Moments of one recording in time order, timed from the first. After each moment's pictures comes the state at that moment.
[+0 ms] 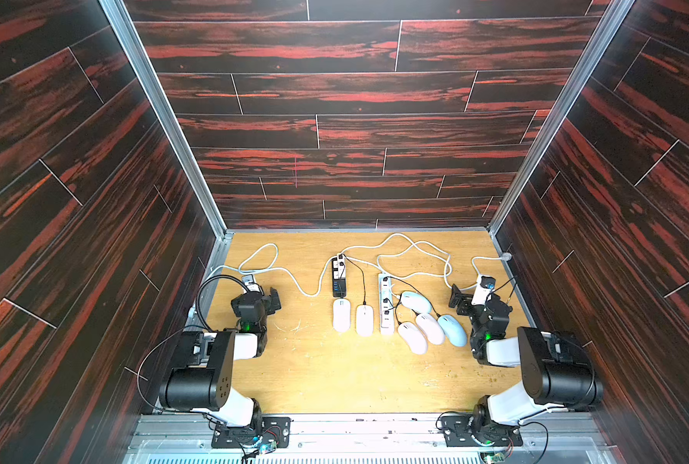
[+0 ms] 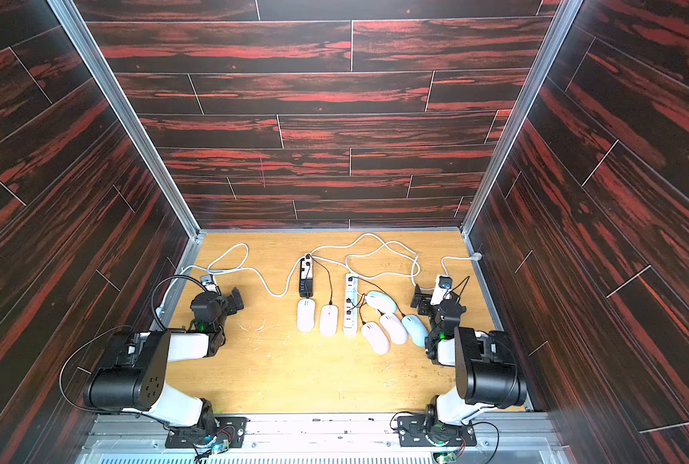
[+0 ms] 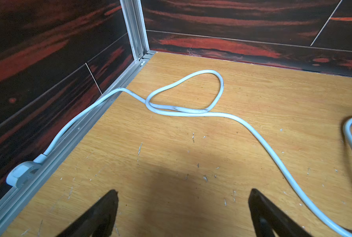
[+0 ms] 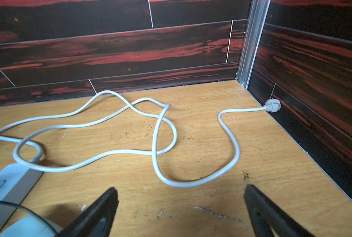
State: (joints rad) left arm 0.02 1.54 0.40 0.74 -0.24 -0.11; right arm -0.08 1.56 0.30 1.05 -0.06 0.05
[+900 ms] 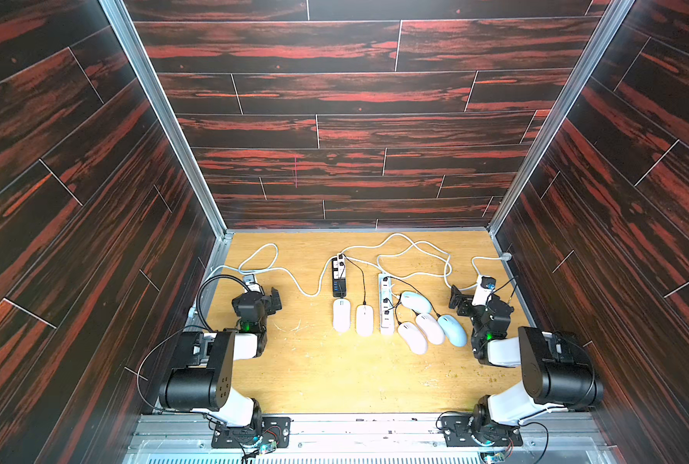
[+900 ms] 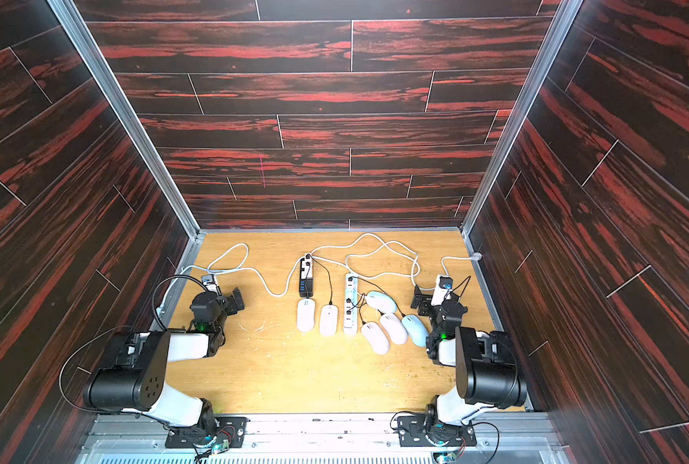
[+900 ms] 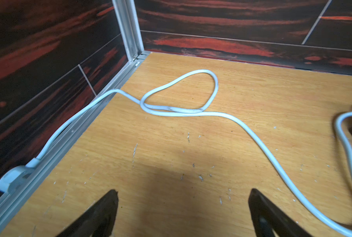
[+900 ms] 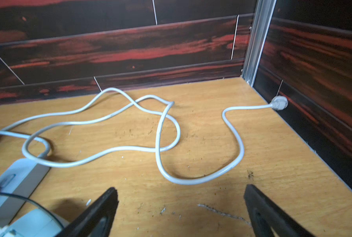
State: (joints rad) left arm 0.02 1.52 0.39 0.75 -0.20 -0.09; right arm -0.09 1.55 0.28 1.07 -0.09 0.06
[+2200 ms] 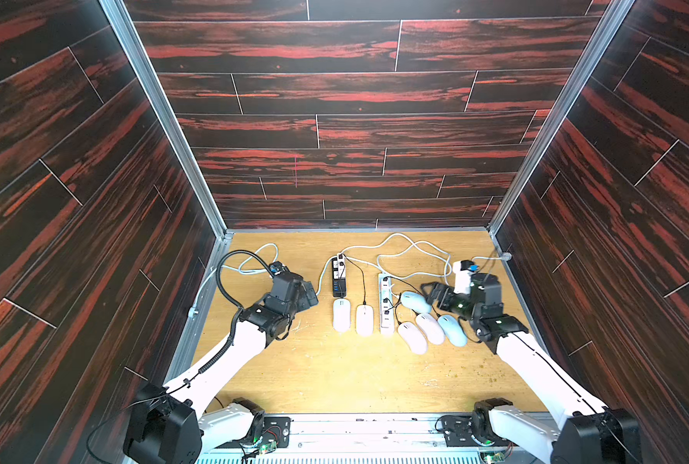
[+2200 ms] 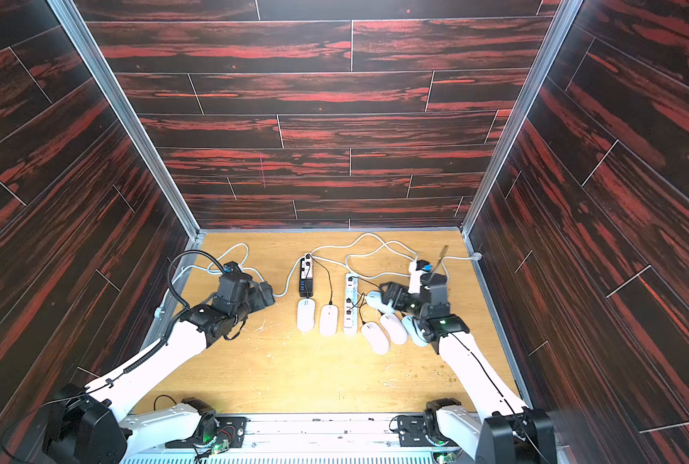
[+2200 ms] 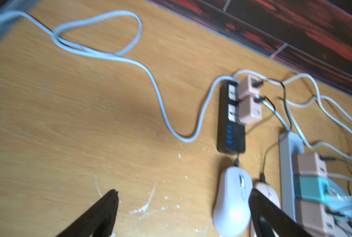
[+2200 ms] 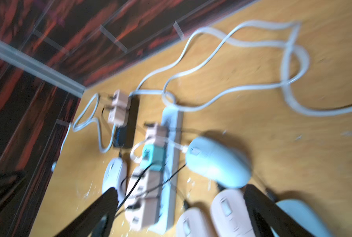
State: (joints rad) left arm -0.43 1.19 0.81 -0.36 -0.24 -0.65; right arm 0.28 1.08 0.68 -0.18 -0.23 0.47
